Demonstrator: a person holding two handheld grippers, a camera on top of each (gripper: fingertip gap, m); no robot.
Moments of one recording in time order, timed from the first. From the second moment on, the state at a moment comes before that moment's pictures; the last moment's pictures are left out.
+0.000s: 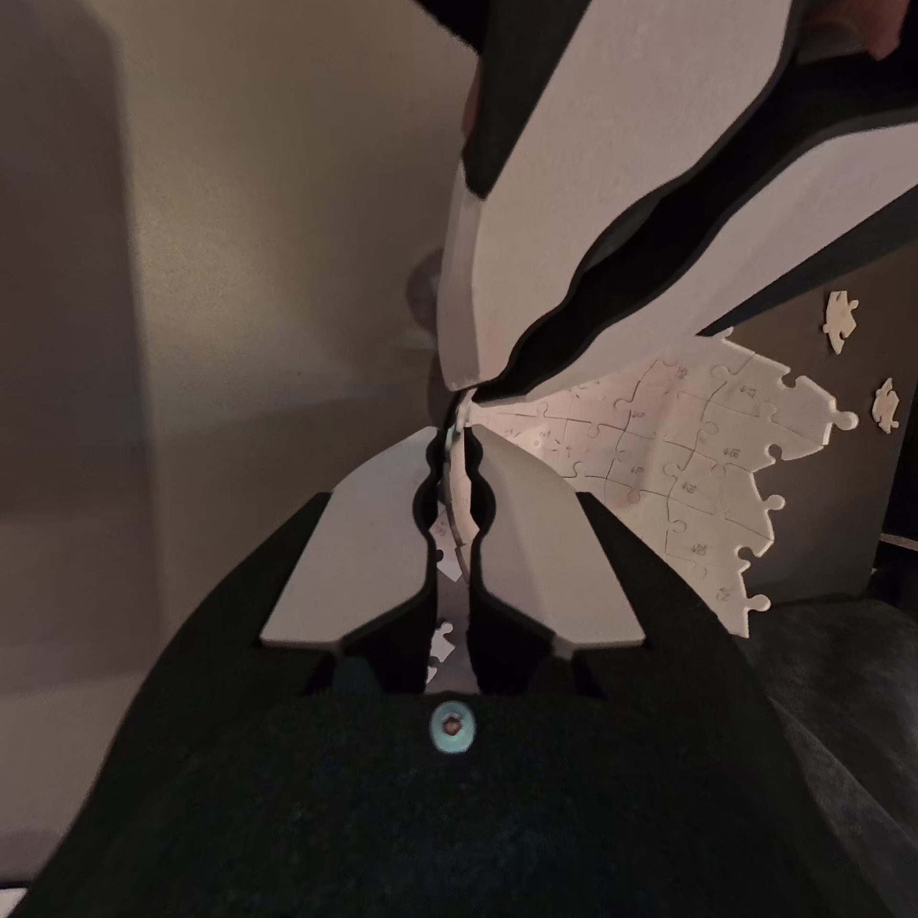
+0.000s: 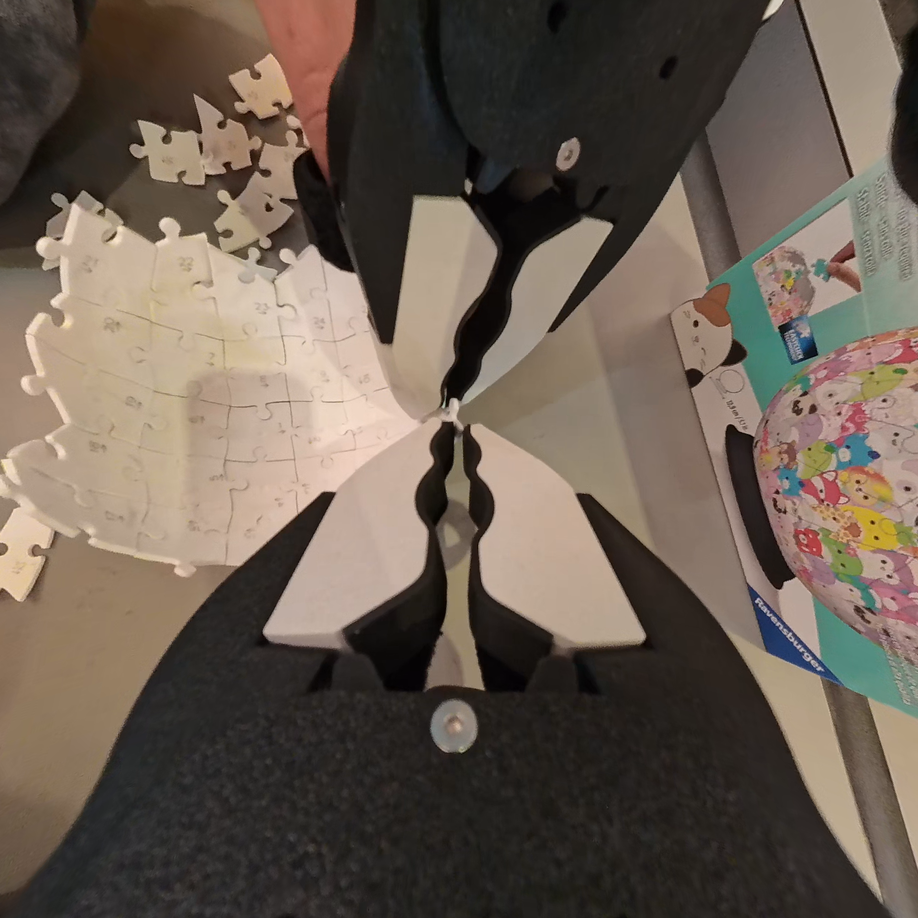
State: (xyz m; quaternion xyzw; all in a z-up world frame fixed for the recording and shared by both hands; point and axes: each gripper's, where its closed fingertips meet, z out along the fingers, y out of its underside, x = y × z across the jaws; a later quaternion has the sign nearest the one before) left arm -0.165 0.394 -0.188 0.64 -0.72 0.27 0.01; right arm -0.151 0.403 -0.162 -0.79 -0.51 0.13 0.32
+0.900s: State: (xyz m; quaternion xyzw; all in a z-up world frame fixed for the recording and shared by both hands) left arm -0.160 0.395 -0.182 0.65 -0.70 0.29 0.01; right arm -0.149 0.403 -0.161 -0.78 -0.53 0.07 0.32
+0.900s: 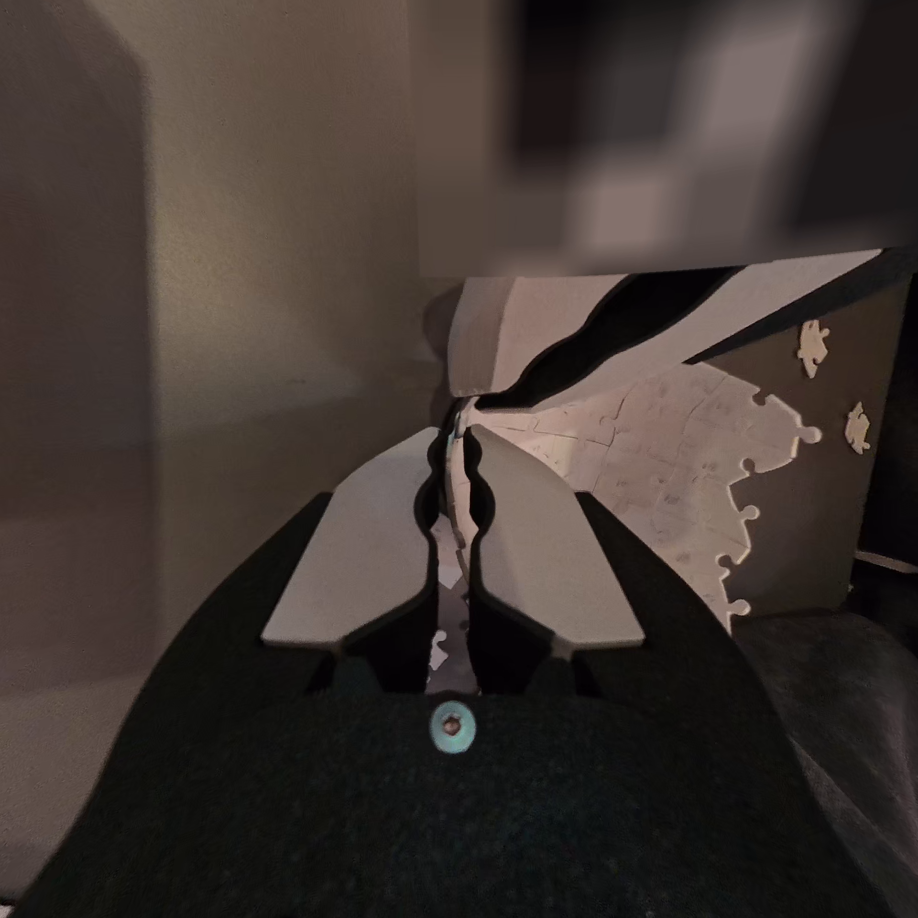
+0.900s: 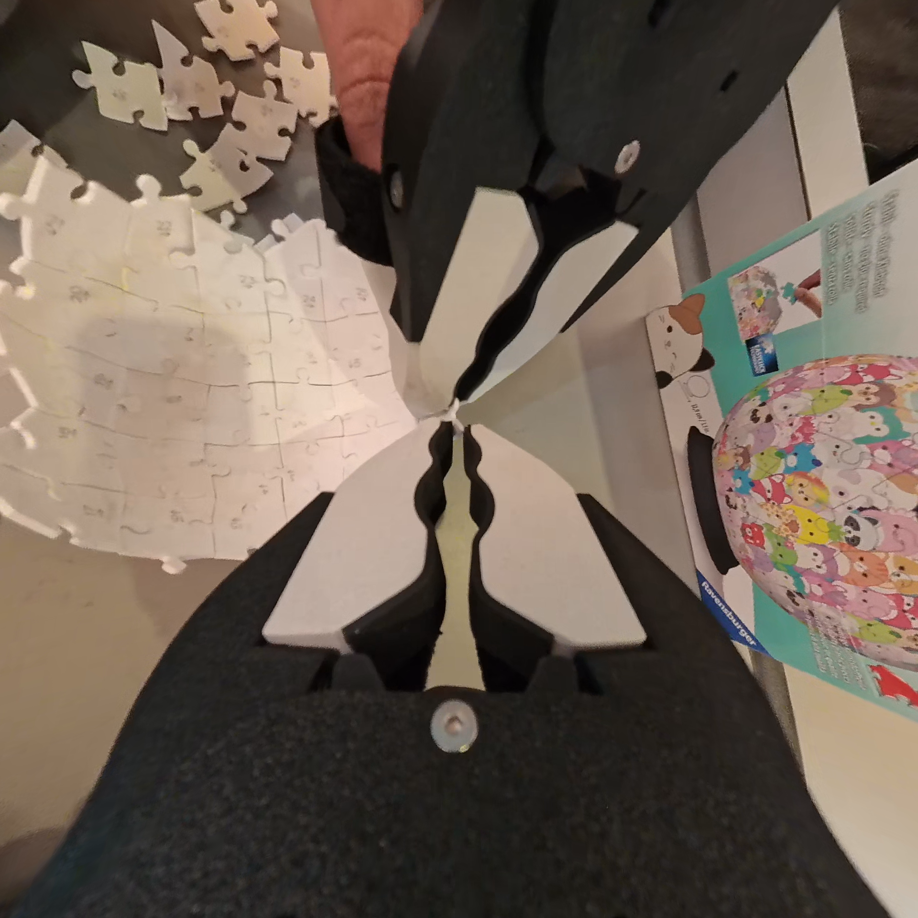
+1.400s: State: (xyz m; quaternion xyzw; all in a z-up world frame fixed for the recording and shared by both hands) left arm -0.161 0.394 -0.184 0.65 -0.71 0.27 0.01; right arm -0.147 0.399 -0.165 -0.79 -0.52 0.11 0.30
